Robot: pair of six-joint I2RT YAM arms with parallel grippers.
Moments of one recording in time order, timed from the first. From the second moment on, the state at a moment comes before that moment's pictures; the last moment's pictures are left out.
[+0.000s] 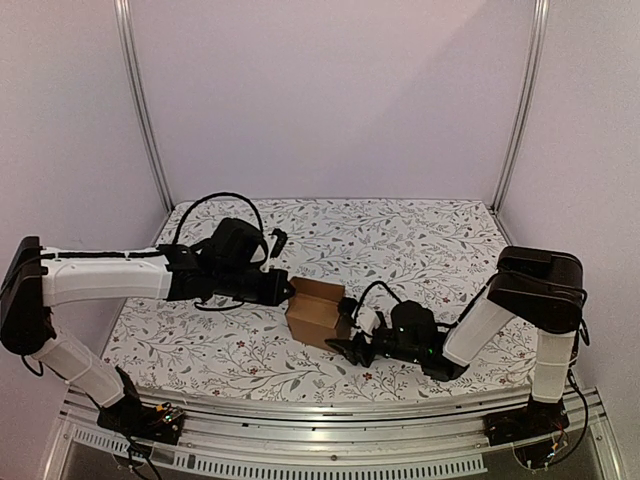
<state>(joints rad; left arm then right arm) -0.86 1.47 0.93 -0.21 0.06 -0.55 1.03 1.98 0.58 1.09 -0.01 -0.11</state>
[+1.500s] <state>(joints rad) -0.96 1.45 0.83 -0.14 -0.07 -0.58 1.04 1.96 0.53 1.11 0.03 -0.06</state>
